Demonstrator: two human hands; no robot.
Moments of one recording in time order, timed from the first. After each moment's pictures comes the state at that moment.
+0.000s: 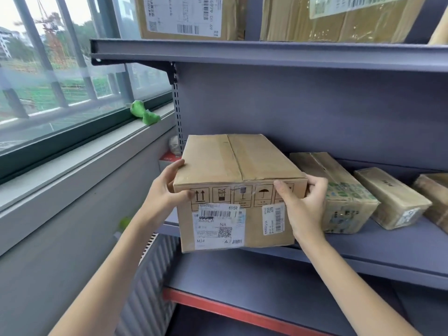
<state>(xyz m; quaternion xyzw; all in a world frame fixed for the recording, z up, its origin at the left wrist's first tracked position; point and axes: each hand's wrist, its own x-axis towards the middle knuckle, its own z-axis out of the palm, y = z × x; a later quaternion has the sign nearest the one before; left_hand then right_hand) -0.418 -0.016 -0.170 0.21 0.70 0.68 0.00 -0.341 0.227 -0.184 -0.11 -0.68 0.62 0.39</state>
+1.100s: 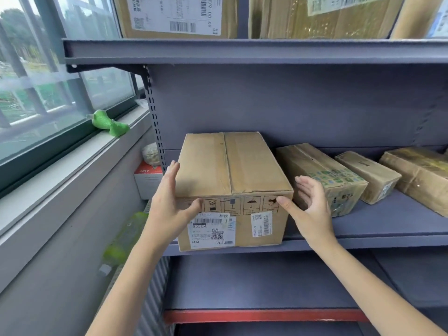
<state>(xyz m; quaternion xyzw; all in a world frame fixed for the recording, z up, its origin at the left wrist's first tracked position) -0.456 -0.032 -0.182 0.29 0.80 0.50 -0.14 -0.337 0.209 -0.206 -0.15 -0.75 0.52 0.38</state>
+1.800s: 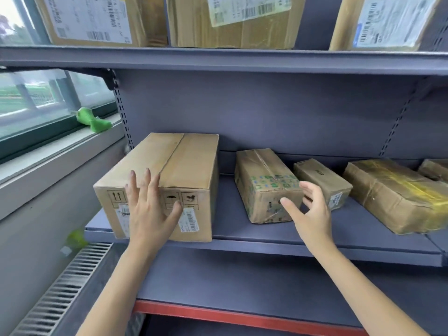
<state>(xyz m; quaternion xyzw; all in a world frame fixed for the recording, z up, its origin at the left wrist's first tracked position) -0.365 0.089 -0.199 0.18 0.88 0.32 -0.31 -0.257 0.359 -0.199 -0.16 -0.77 0.50 0.35</state>
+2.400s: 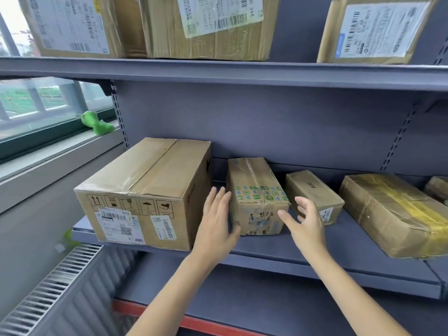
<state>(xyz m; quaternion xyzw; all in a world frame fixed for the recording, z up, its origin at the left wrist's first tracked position) -0.328 0.238 -0.216 0.32 0.85 0.36 -0.21 -0.274 0.429 -0.215 -0.19 -0.79 0.50 0.28</state>
